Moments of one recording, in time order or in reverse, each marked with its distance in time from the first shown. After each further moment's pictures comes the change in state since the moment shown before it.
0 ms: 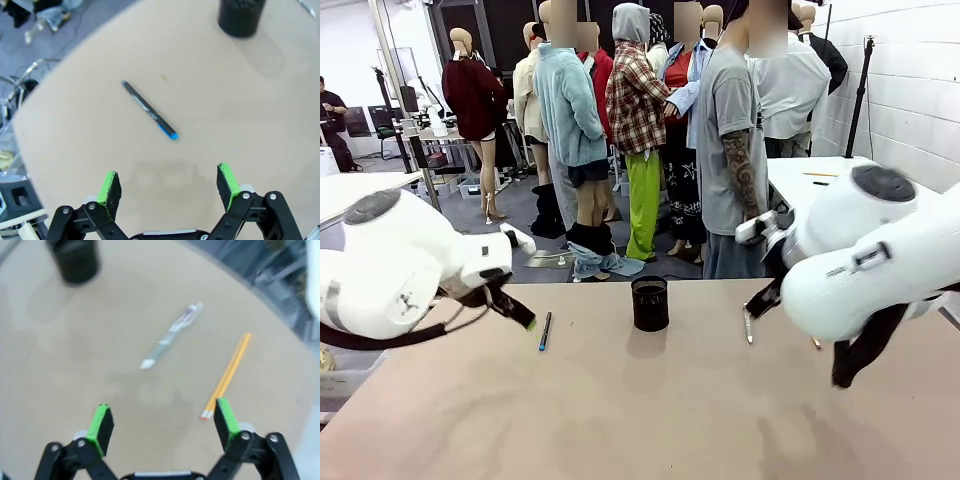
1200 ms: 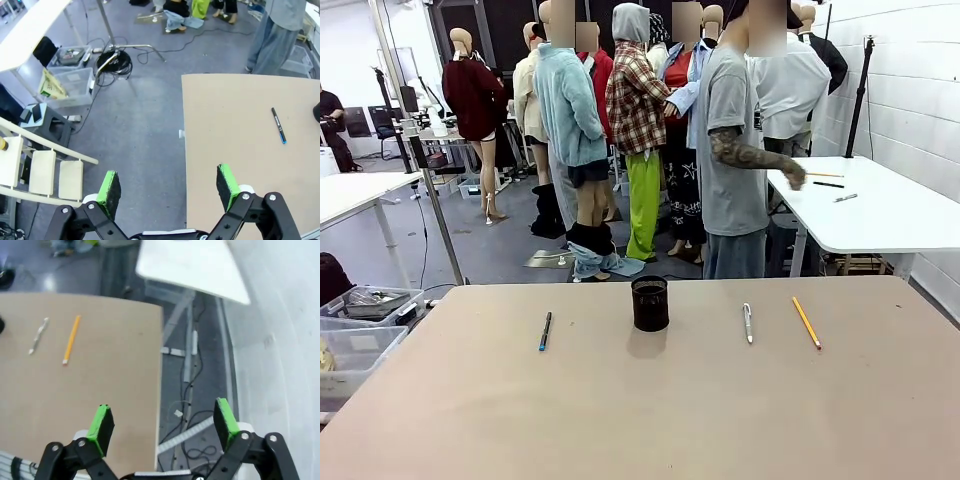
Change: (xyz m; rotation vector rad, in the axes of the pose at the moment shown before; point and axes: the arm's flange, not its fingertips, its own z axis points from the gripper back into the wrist) left arm -0.140 0.215 0.270 0.311 -0.191 0.515; right arm -0.120 -0.173 0.285 -0.335 -0.097 -0.284
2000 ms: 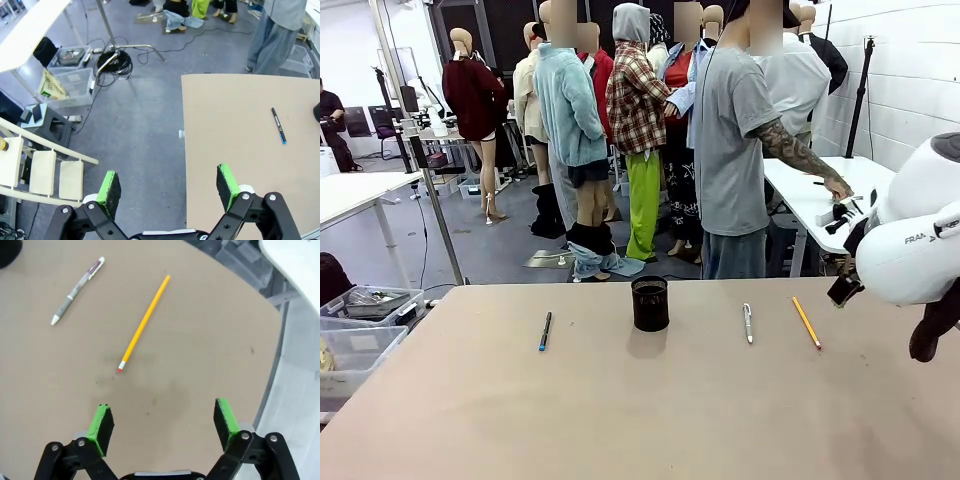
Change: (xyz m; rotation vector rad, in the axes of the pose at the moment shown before) left arm 0.000 0.000 0.000 0.001 0.001 0.000; right arm 0.017 0.172 -0.231 0.222 0.235 0.269
